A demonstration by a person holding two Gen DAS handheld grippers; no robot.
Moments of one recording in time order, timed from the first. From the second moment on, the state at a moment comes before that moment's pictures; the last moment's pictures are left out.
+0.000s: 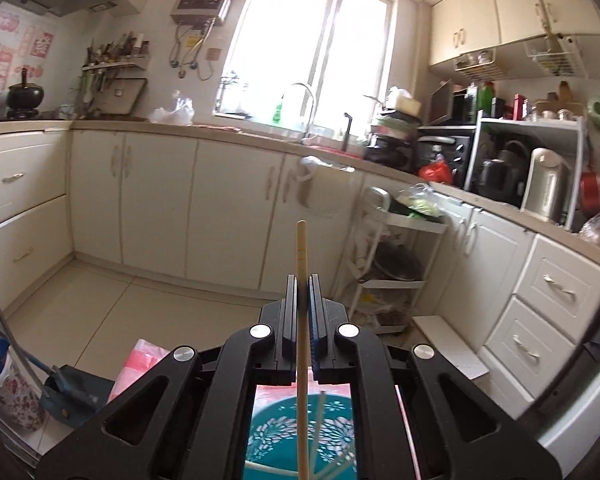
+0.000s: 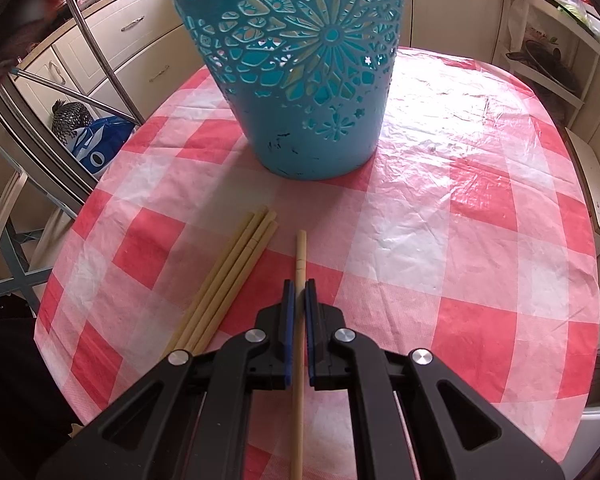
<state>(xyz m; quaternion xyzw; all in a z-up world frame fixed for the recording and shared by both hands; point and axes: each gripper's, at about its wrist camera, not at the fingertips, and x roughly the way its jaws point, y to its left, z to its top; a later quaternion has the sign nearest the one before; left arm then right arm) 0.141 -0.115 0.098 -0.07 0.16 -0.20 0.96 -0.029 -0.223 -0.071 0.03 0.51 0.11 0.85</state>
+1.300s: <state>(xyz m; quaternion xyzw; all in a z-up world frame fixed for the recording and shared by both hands) 0.082 0.004 0.015 -0.12 0.33 -0.10 0.93 -0.055 -0.262 -0.029 0.21 0.42 0.22 0.85</state>
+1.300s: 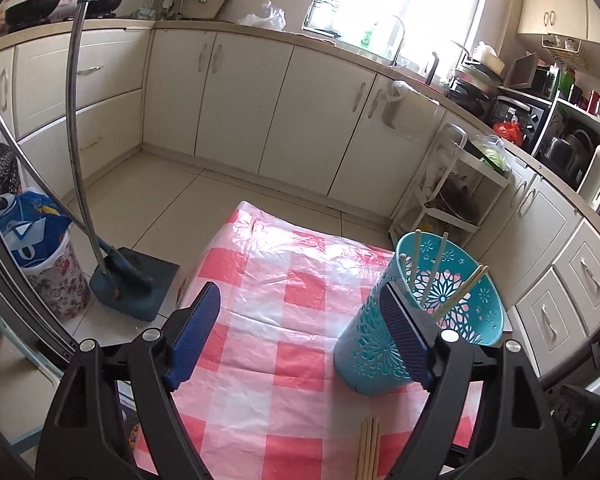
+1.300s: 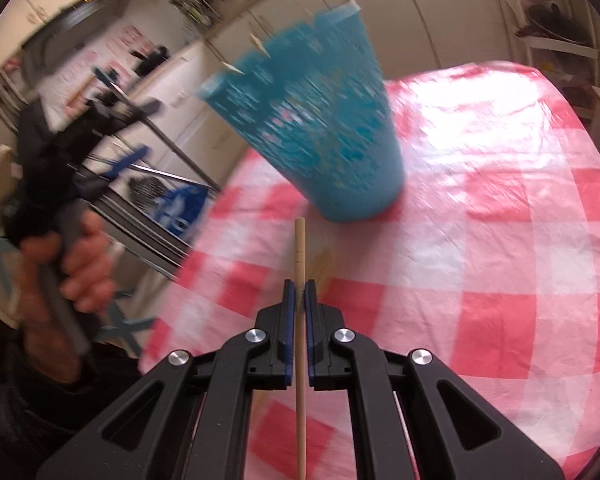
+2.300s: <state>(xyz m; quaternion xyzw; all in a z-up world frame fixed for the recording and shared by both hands) 0.090 0.026 0.018 -0.18 0.34 -0.10 0.92 -0.026 -0.295 0.166 0.24 0.22 0.24 0.91</state>
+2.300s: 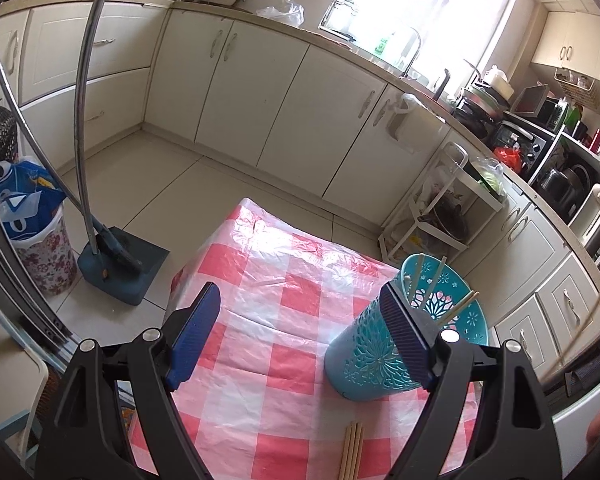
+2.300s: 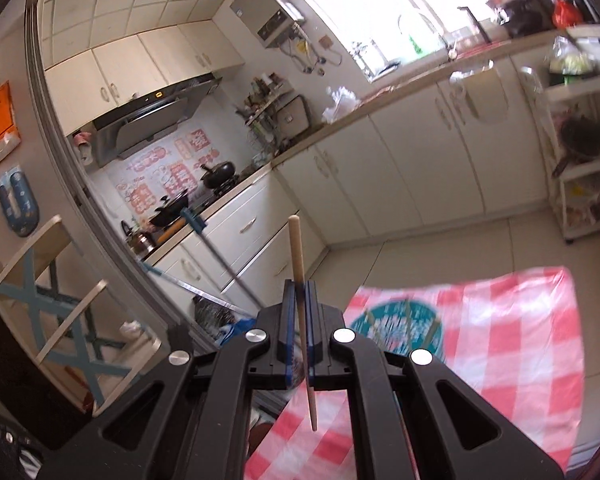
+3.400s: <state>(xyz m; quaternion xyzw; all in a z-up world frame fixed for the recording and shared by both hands) 0.051 -0.001 0.032 -0.05 0.30 -0.09 0.95 -0.059 -0.250 0.008 0.19 0.32 0.02 0.93</state>
